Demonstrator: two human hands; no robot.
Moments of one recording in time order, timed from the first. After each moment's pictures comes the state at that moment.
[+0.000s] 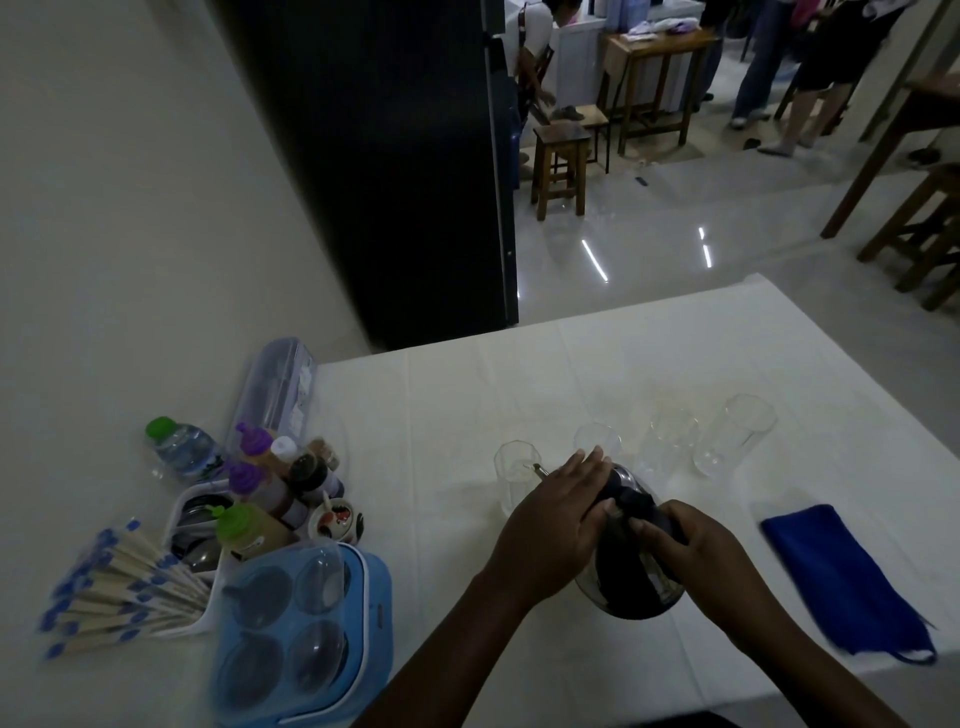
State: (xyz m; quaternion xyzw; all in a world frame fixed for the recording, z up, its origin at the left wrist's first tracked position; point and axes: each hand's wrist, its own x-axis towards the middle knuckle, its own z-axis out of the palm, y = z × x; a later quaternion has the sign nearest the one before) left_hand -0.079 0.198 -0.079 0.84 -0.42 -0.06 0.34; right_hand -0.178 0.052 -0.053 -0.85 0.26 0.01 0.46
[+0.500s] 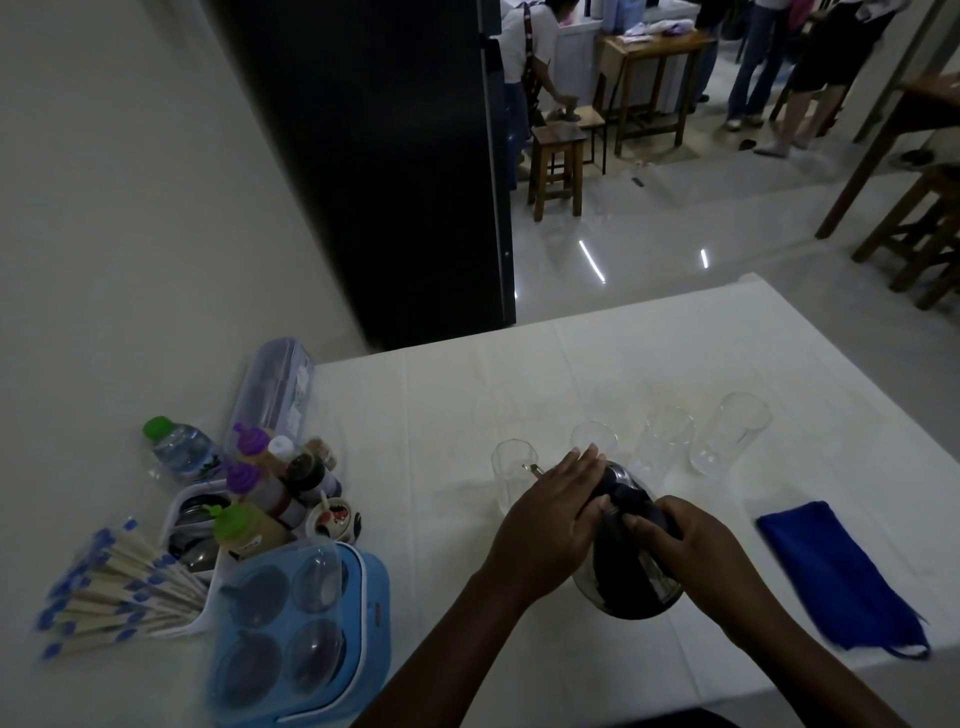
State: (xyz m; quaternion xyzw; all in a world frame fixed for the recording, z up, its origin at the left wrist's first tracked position) left_hand -0.082 0.199 -0.077 0.84 -0.41 -0.06 0.35; right_hand -0.178 0.054 -0.048 -0.86 0.25 0.02 0.45
